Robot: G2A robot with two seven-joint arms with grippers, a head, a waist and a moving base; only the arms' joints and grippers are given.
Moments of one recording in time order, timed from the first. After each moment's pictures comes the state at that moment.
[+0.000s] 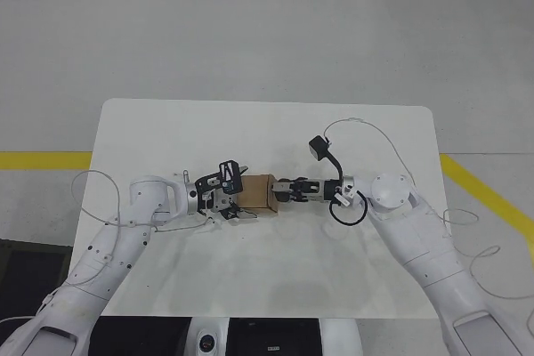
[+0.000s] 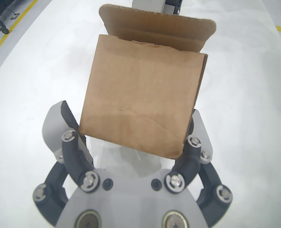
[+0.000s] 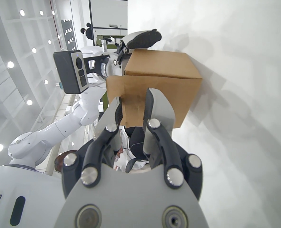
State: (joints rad) left arm 0.96 -1.04 -1.02 -1.38 1.42 -0.91 0.00; right arm -0.84 -1.22 0.98 -1.19 0.25 -0.21 1.05
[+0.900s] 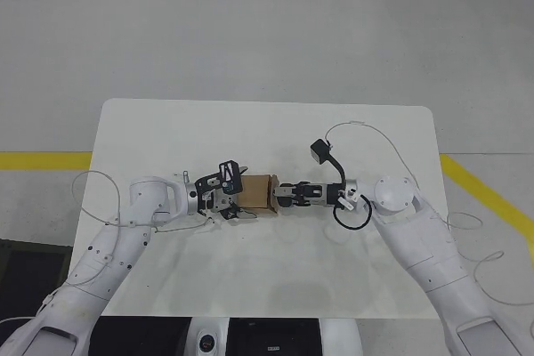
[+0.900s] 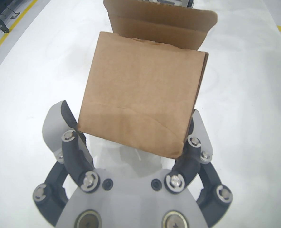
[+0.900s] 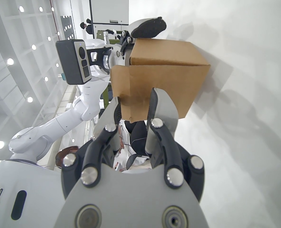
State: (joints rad) left arm 0.96 -1.04 -1.02 -1.38 1.42 -0.91 0.00; right arm -0.88 -1.21 1.01 -1.24 0.25 -0.20 1.09
